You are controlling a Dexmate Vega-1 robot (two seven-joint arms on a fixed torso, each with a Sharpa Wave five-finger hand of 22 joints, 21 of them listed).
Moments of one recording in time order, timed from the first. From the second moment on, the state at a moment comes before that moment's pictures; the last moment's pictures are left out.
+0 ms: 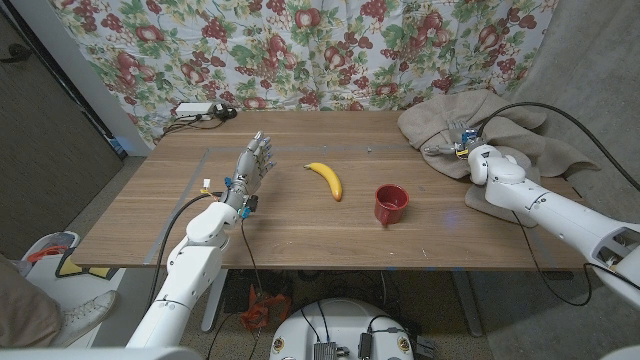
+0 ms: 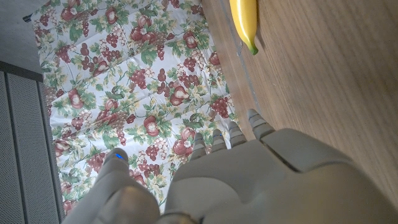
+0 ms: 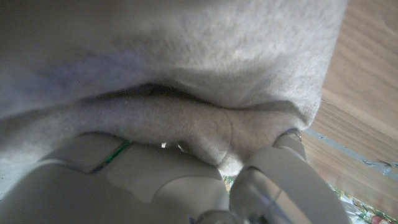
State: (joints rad) left arm 1.17 0.26 0.01 -1.70 -0.29 -0.02 -0.14; left_hand 0.08 0.01 0.35 -0.09 0.19 -0.02 -0.12 0.18 0.17 -0.09 -0.02 0.20 0.19 -0.12 0.02 0.18 0.18 -0.06 0.08 0.19 0.17; right arm -0.49 -0.77 -0.77 -1.26 -0.66 -0.38 -0.01; right_hand 0.34 -0.09 0.11 -0.11 0.23 -0.13 0.04 0.20 0.19 -0.10 0.05 0.21 0.20 -0.11 0.09 0.22 0.19 0.18 0.16 0.20 0.17
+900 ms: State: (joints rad) left arm 1.16 0.26 0.01 -1.68 -0.29 -0.03 -0.14; left_hand 0.08 0.01 0.35 -0.09 0.19 -0.02 -0.12 0.18 0.17 -0.09 -0.02 0.20 0.19 -0.12 0.02 0.18 0.18 -0.06 0.08 0.19 0.17; right arm -0.46 -0.75 -0.80 -1.21 -0.64 -0.35 0.01; right_hand 0.48 0.00 0.18 -0.16 0.21 -0.08 0.07 0.22 0.20 -0.06 0.05 0.23 0.23 -0.01 0.05 0.25 0.21 0.32 0.13 0.22 0.17
